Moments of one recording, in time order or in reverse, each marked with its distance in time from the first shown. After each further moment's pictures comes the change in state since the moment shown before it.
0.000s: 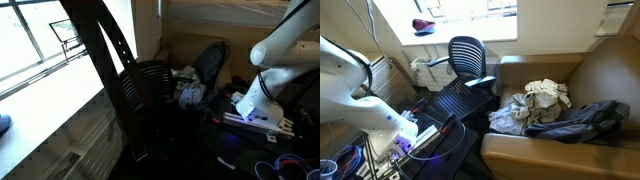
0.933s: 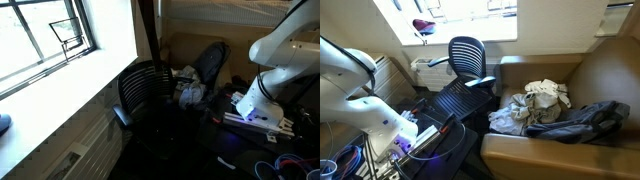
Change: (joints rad) arm -0.339 0.189 0.302 0.201 -0.574 -0.463 0.120
